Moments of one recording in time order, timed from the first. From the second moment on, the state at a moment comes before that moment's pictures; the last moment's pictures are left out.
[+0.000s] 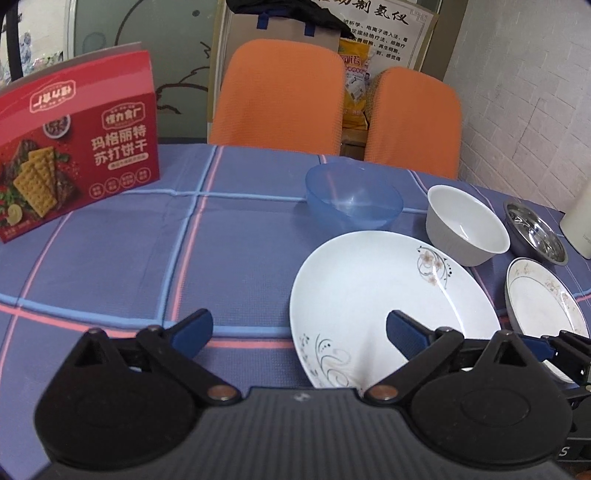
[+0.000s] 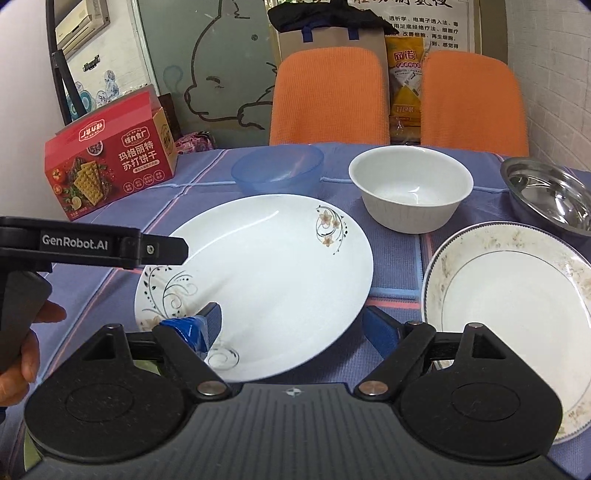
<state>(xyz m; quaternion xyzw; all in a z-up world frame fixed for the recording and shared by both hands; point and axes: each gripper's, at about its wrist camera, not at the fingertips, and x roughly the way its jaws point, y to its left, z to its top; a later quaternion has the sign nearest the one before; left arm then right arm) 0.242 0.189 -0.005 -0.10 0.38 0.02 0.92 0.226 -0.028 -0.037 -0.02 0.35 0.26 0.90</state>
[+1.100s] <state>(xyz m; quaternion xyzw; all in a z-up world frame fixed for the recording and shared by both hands) 0.273 0.167 -0.033 -0.05 0.39 0.04 0.92 0.243 -0.006 -0.058 -0.05 0.30 0.24 0.92</state>
